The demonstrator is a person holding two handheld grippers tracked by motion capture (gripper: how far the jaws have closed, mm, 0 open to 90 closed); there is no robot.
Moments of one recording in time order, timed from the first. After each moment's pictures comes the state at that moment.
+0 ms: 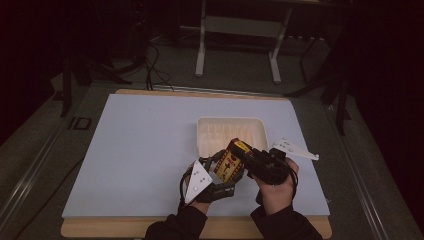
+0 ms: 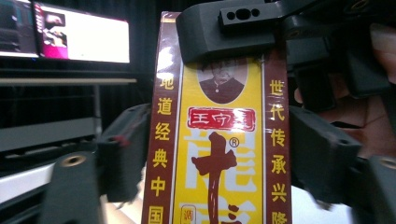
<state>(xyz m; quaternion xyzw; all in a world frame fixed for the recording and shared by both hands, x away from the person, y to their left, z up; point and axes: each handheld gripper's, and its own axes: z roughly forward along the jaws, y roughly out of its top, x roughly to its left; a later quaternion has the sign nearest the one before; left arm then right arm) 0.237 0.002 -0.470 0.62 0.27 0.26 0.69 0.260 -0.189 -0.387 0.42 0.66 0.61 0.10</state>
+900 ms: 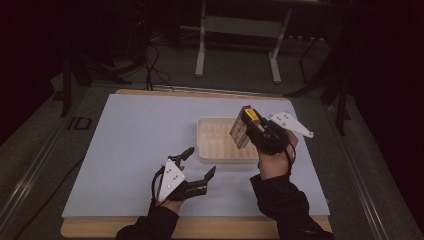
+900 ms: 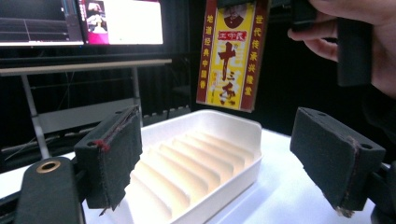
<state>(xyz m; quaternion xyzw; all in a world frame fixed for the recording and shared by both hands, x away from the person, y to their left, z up) 0.233 0.069 -0.478 0.65 0.29 0.31 0.63 0.318 -0.182 -0.366 0.44 0.63 0.57 0.30</state>
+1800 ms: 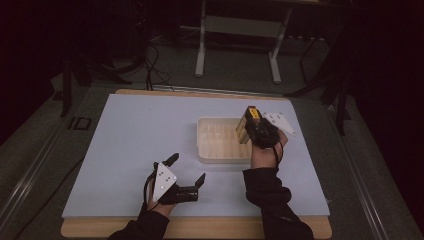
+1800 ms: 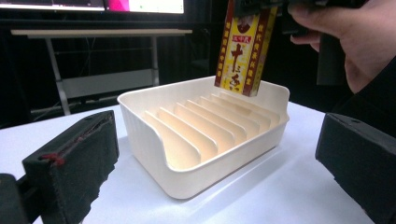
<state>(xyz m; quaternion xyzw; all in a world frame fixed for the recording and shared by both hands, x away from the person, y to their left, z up) 0.231 0.086 -0.499 0.66 0.35 0.30 0.59 0.363 -0.181 -0.420 0.52 0.58 0.52 0.34</state>
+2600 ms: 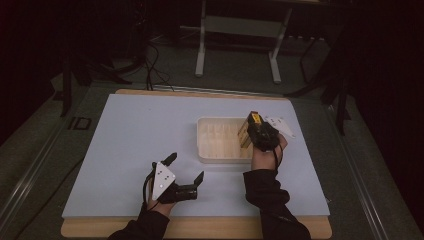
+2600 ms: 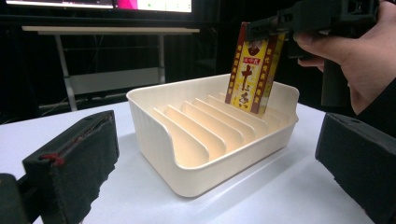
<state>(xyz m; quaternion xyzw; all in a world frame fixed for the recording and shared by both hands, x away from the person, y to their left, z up) 0.234 0.087 -0.501 0.65 0.37 0.30 0.59 0.372 -0.192 -0.444 0.55 0.57 0.51 0.34</state>
